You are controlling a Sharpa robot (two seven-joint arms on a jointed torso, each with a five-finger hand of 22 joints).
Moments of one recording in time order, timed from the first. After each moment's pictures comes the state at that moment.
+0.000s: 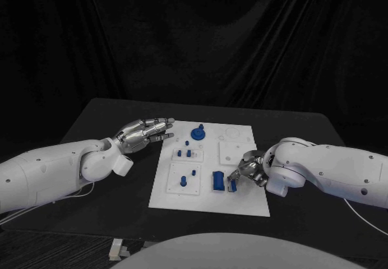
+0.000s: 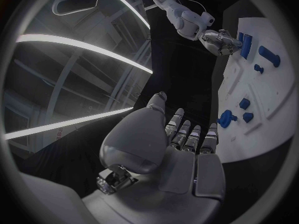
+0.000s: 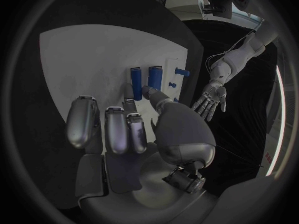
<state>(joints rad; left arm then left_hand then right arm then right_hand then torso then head) 1.10 -0.89 -0.21 1.28 -0.07 0.37 0.51 1.43 0.23 -0.19 0.17 0.49 0.43 0.15 0.14 0.05 0.08 0.14 0.20 0.03 0.03 0.16 0.06 0.02 0.15 0.04 0.29 0.02 0.11 1.15 -0.74 -0.21 1.53 -0.75 -0.01 -0.60 1.02 0.01 0.35 -0.12 0.43 0.98 0.07 0.25 0.50 1.46 -0.01 1.57 1.31 1.47 -0.08 1.42 1.22 0.06 1.47 0.02 1.23 1.31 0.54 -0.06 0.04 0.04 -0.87</state>
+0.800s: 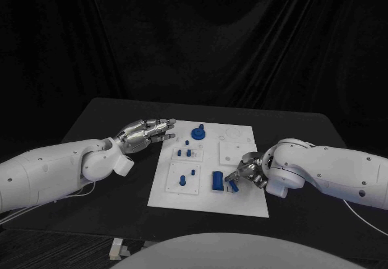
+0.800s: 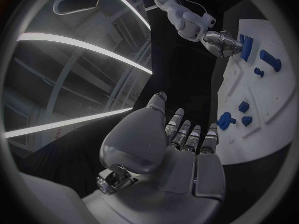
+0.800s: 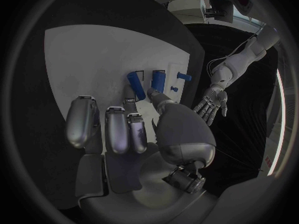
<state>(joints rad) 1.10 -0.89 -0.21 1.28 -0.07 0.38 0.50 1.43 0.23 -0.19 0.17 0.49 0.43 0.15 0.14 0.05 0.08 0.14 0.20 0.03 0.03 0.16 0.06 0.02 0.15 0.04 0.29 0.02 0.11 1.14 -0.73 -0.21 1.52 -0.77 0.02 -0.60 0.94 0.00 0.24 0.01 0.24 0.96 0.07 0.23 0.45 1.47 -0.01 1.57 1.31 1.47 -0.08 1.42 1.22 0.06 1.46 0.03 1.22 1.31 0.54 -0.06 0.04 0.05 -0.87</state>
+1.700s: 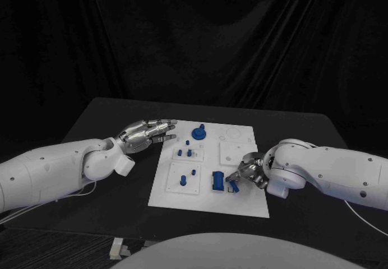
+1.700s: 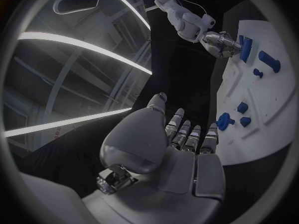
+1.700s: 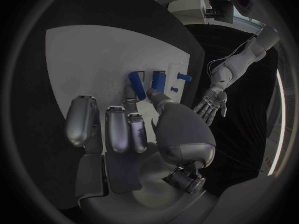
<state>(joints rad) 1.09 -0.89 -0.21 1.28 -0.07 0.39 0.50 1.43 0.24 -0.18 0.18 0.49 0.42 0.16 0.14 0.05 0.07 0.14 0.20 0.03 0.03 0.16 0.06 0.02 0.15 0.04 0.29 0.02 0.11 1.14 -0.73 -0.21 1.52 -0.77 0.02 -0.60 0.98 -0.01 0.22 0.02 0.32 0.98 0.07 0.23 0.43 1.47 -0.01 1.57 1.31 1.47 -0.08 1.41 1.20 0.06 1.46 0.03 1.20 1.31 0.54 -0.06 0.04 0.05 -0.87</state>
